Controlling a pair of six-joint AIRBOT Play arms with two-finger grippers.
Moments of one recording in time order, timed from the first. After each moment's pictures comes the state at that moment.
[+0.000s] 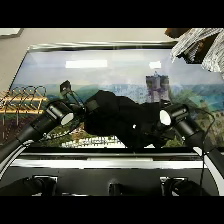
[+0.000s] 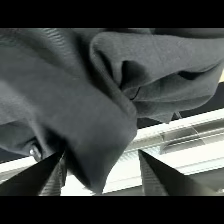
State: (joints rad) left arm -0.65 -1.28 1.11 1.74 -0.84 -2.70; right arm 0.41 -1.09 0.93 -1.59 1.40 2.27
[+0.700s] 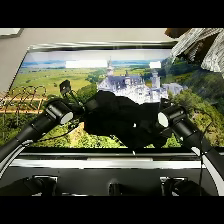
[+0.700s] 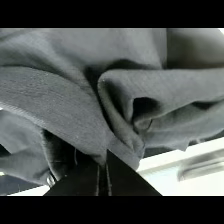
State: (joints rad) left arm -0.64 -1.27 1.12 1.75 -0.83 -2.67; right arm 0.42 -1.09 0.93 -1.64 1.27 2.33
